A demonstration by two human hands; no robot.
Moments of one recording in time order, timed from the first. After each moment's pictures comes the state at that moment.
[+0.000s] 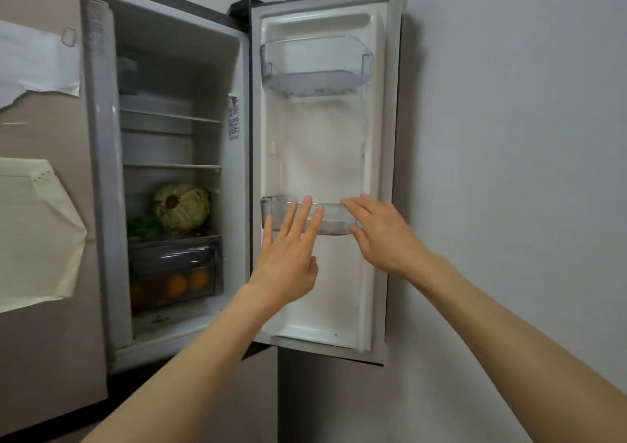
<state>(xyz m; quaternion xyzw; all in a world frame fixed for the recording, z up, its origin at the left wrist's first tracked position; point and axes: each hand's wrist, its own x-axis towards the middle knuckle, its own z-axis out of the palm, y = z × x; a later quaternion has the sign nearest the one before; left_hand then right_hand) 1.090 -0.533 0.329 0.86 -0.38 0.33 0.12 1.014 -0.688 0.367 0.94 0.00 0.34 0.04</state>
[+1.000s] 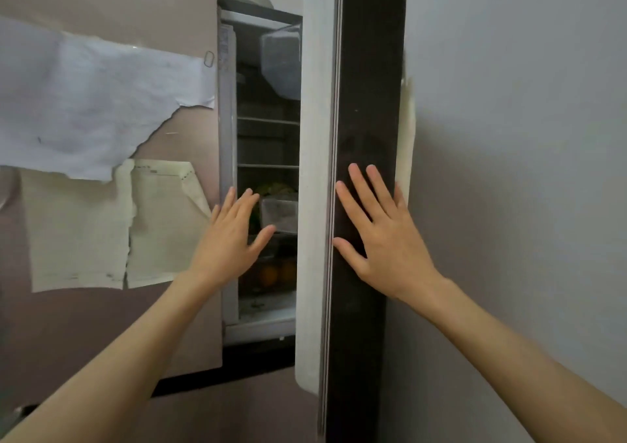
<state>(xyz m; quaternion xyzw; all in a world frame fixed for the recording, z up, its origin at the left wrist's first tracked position) 1.146 -0.338 0.343 0.87 -0.22 0.38 0.22 1.065 -0.562 0.353 0.84 0.14 0.52 0.10</state>
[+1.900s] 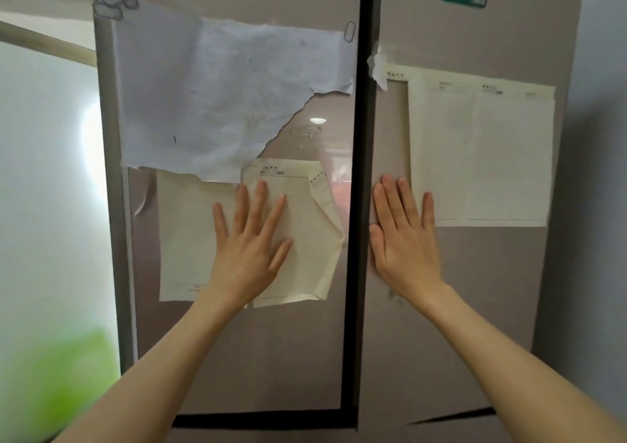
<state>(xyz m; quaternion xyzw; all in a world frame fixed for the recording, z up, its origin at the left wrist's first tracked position) 1.249 -0.176 0.311 0.86 -0.09 0.50 -0.01 1.262 -0.422 0.323 0.79 0.17 0.59 0.01</state>
